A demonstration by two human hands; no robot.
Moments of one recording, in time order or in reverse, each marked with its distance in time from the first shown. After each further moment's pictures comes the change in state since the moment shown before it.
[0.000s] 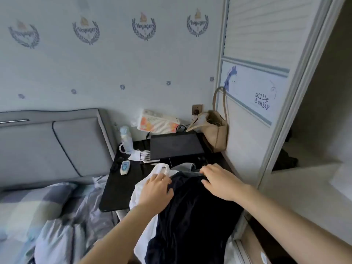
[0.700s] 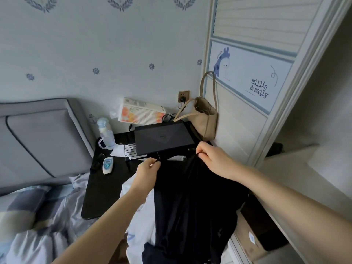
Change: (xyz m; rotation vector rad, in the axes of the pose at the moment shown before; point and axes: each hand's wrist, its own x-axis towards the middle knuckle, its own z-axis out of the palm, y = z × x) left_hand 0.074 -0.027 -0.016 -1.113 -0.079 -0.454; right_hand 0.059 0.002 -0.025 0.399 0.099 0.137
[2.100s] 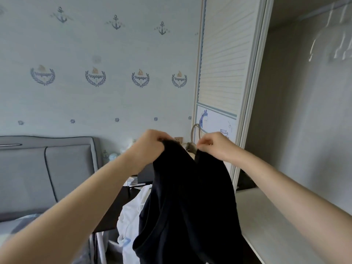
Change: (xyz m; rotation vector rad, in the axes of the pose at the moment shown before) left_hand -0.279 0.189 -0.037 0.248 -0.080 0.622; right_hand -0.183 -0.159 -0.154 0.085 0.237 0.020
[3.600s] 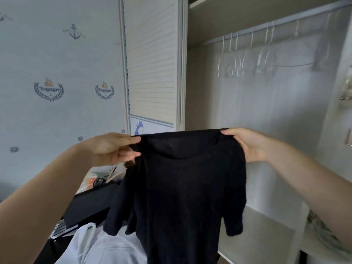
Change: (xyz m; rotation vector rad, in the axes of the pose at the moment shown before) left_hand 0.125 -0.008 -0.007 -0.518 -0.622 -0.294; right_hand -0.091 0.015 -0.120 0.697 0.327 0.712
